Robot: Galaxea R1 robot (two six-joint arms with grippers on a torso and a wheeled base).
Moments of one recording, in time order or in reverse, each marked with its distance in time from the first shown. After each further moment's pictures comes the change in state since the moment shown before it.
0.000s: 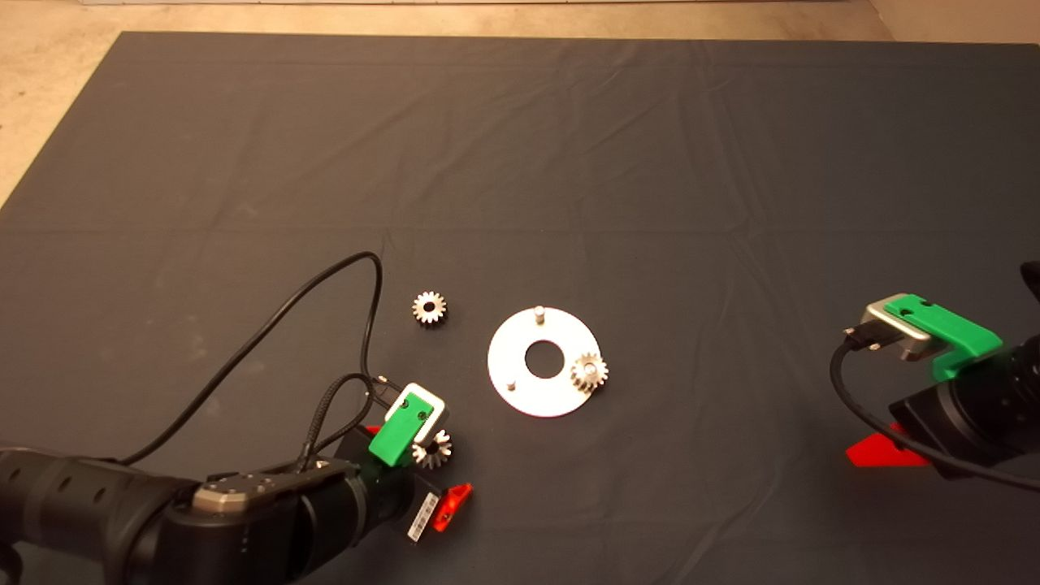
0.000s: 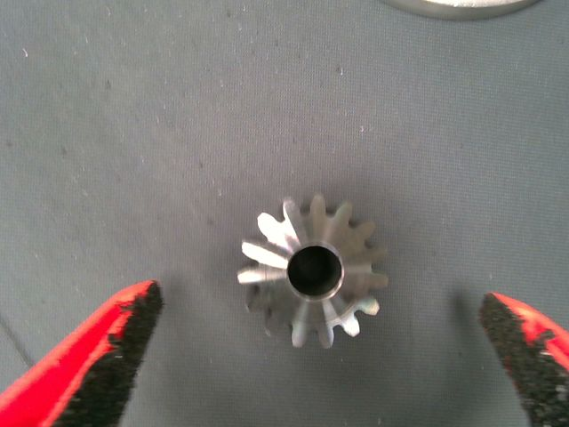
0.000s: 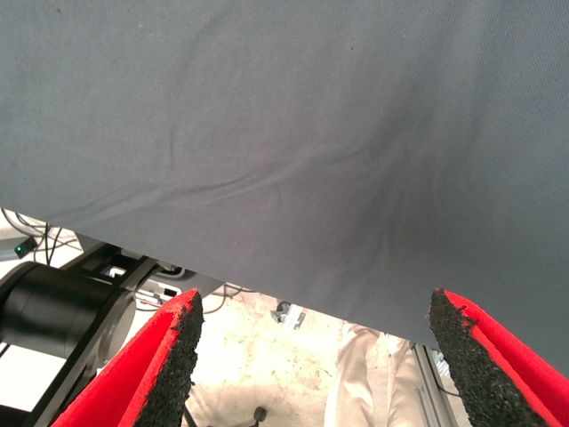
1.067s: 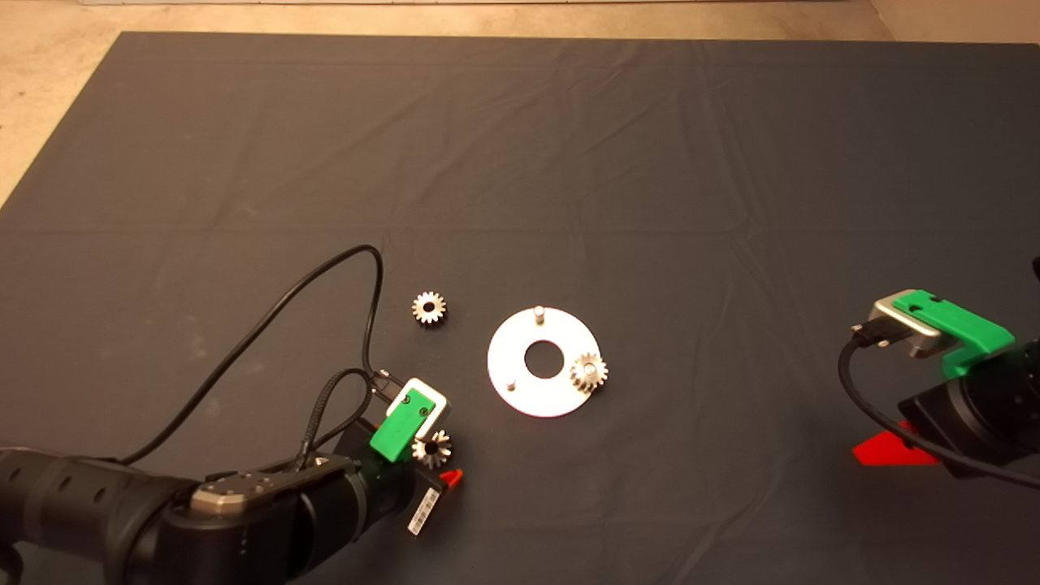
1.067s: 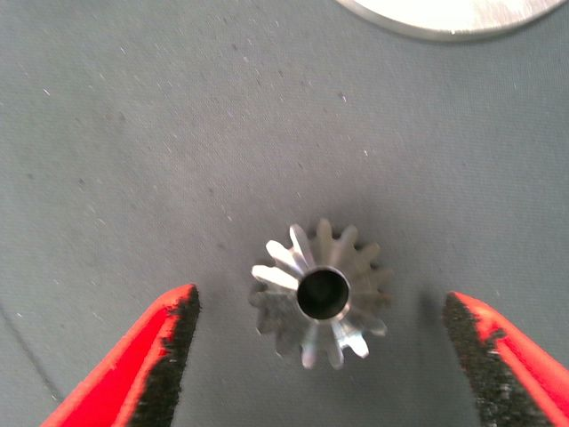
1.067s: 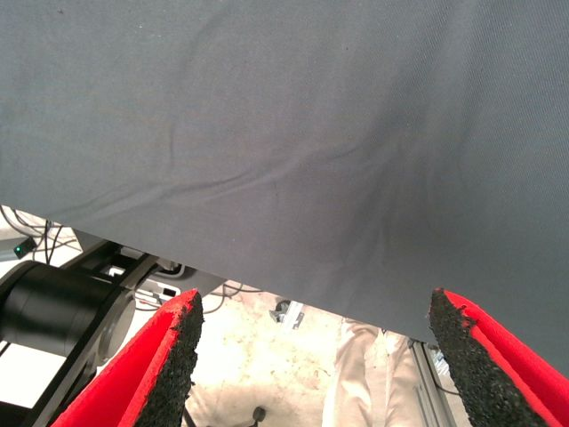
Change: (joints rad) left arm 0.000 0.000 0.000 0.039 0.000 0.024; right arm 0.027 -0.002 0.003 0.023 -0.001 0.000
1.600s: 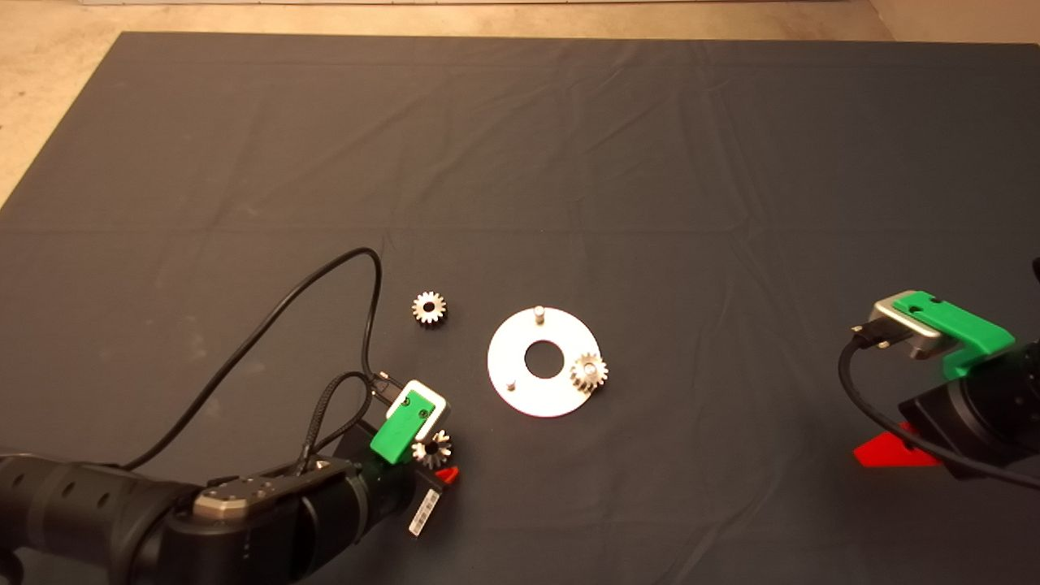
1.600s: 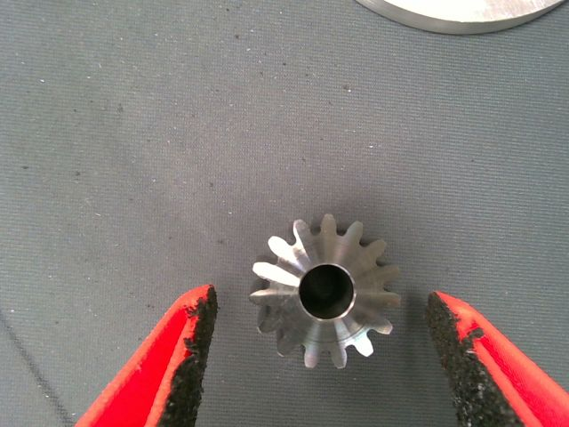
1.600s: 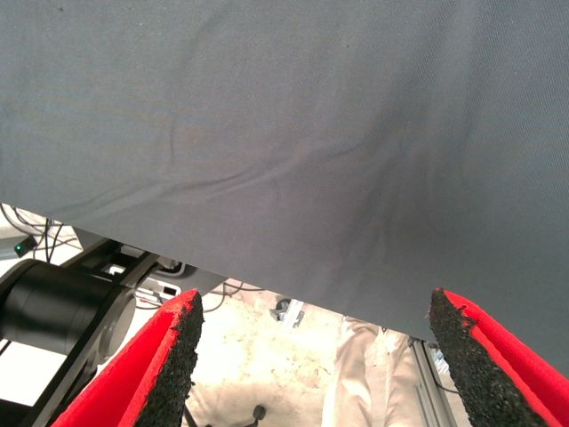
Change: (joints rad) left arm 0.018 0.000 -0.007 0.012 0.000 0.000; right arm 0.000 0.000 0.000 0.003 0.000 0.000
